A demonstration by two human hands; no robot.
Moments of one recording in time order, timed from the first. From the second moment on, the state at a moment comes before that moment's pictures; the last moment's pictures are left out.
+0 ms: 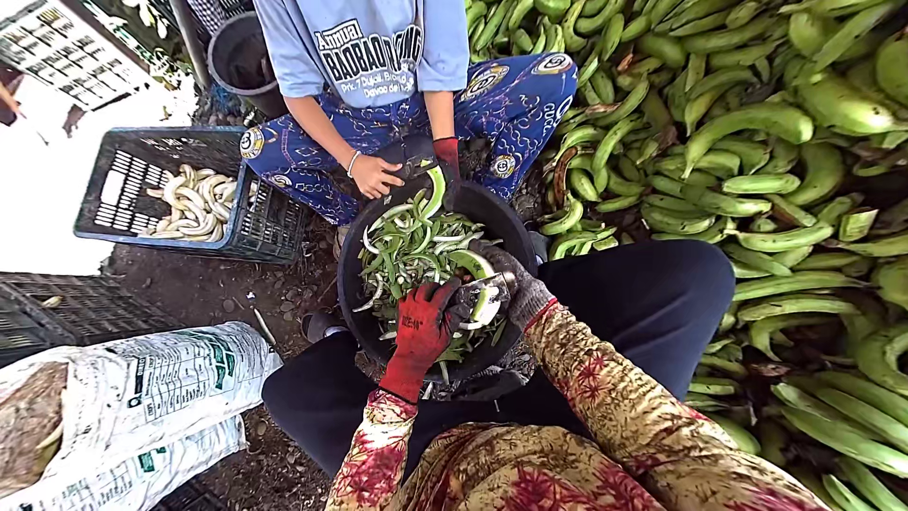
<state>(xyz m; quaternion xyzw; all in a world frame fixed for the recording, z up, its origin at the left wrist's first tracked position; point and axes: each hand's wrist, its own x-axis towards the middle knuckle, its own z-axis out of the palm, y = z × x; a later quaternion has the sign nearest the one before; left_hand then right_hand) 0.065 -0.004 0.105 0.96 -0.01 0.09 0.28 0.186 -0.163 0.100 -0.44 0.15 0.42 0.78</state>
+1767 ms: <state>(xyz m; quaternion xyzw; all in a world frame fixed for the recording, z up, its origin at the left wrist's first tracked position) 0.047 0.072 0.050 0.86 0.33 -0.32 0.21 0.190 -0.187 0.124 -0.77 -0.01 0.33 0.55</state>
